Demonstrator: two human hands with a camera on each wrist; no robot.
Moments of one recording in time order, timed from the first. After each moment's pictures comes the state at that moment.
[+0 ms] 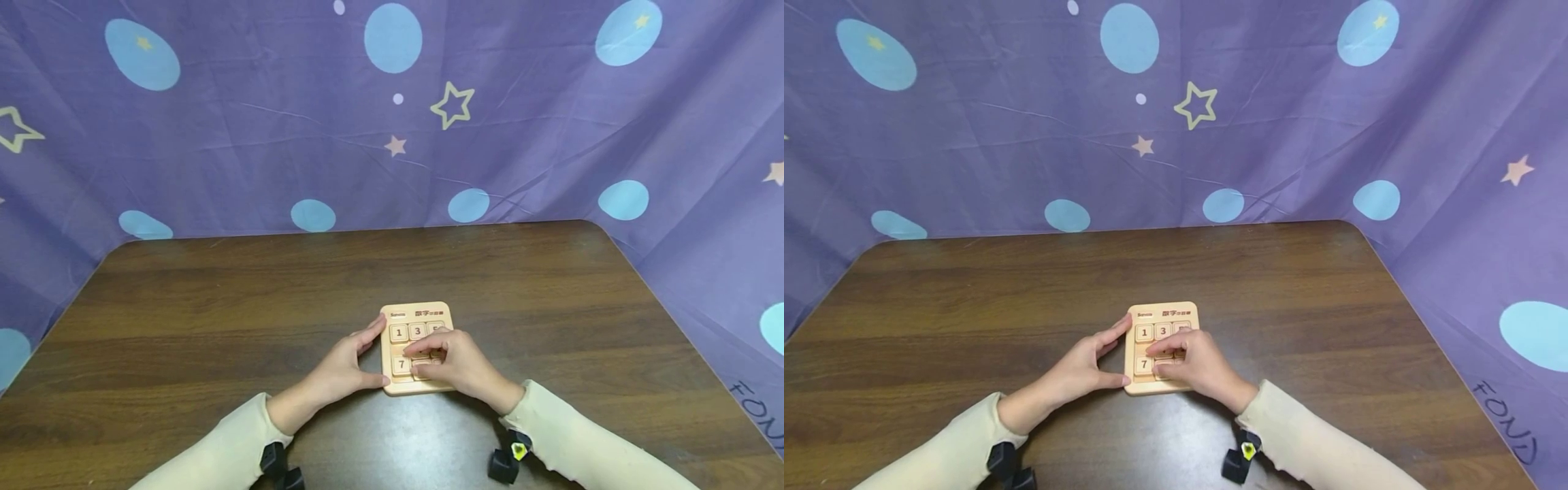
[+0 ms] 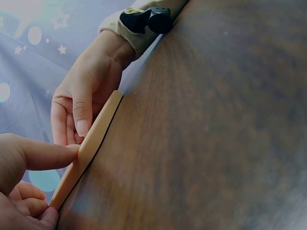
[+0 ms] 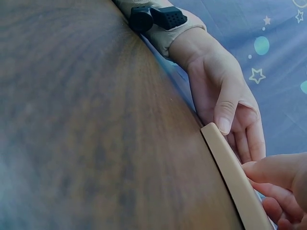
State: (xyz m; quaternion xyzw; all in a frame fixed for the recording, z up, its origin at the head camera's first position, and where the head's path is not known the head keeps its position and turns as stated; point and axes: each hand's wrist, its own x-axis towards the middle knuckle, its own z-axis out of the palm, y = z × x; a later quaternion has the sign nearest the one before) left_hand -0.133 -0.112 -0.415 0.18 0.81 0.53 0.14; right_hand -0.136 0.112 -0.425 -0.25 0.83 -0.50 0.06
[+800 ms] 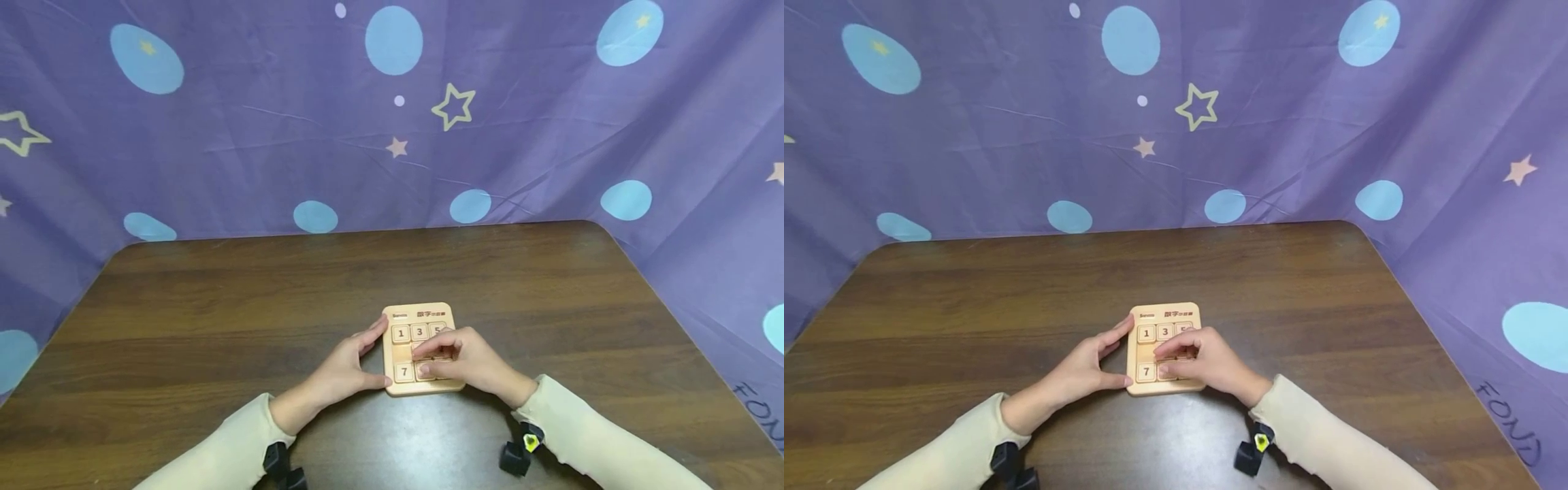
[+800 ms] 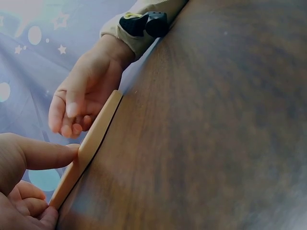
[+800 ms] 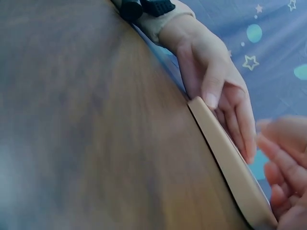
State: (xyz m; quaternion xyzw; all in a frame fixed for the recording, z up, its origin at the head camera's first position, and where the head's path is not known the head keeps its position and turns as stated) left_hand -0.132 -0.112 -0.415 0.18 0.81 0.53 0.14; right_hand -0.141 0.127 -0.425 -0.25 0.77 -0.57 0.12
